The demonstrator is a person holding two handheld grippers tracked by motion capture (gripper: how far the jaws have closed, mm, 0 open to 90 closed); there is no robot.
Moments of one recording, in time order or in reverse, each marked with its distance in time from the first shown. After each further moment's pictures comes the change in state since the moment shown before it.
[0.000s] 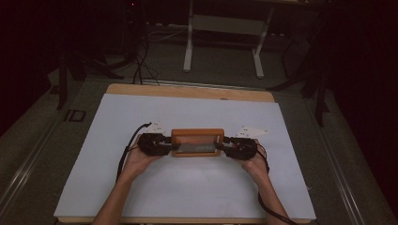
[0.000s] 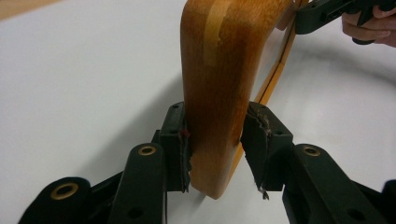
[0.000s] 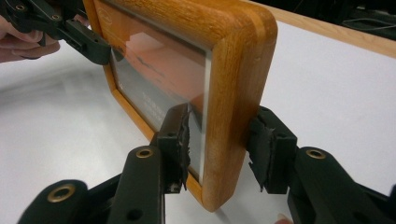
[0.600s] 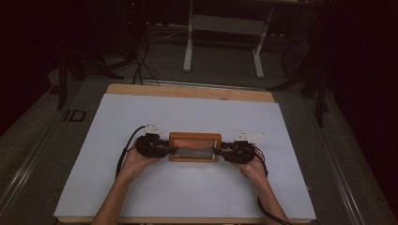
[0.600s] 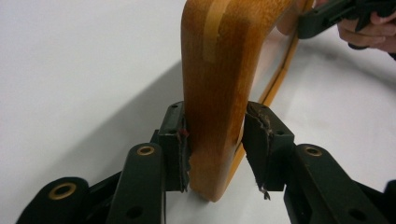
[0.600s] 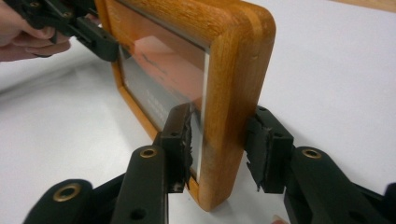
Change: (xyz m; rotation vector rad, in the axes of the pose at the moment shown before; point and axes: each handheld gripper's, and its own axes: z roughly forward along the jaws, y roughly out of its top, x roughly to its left) left arm 0.010 -0.012 -0.001 0.026 -0.058 -0.078; right arm 0.006 -0.010 0.005 0.045 0.053 0.065
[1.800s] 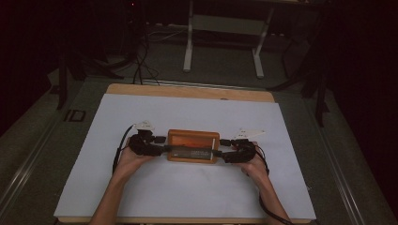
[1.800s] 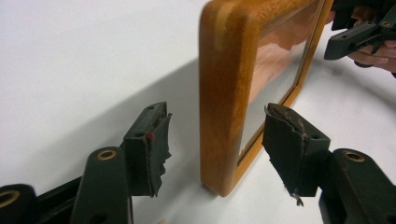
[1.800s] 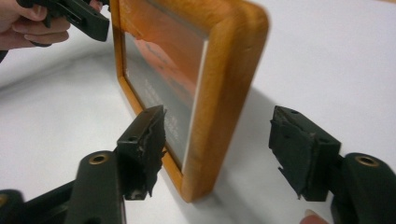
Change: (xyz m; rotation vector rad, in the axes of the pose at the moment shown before) left arm 0.012 -0.004 -0.019 -0.035 0.026 -0.091; right arm -0.009 0.002 -0.003 0.018 0.018 -0.003
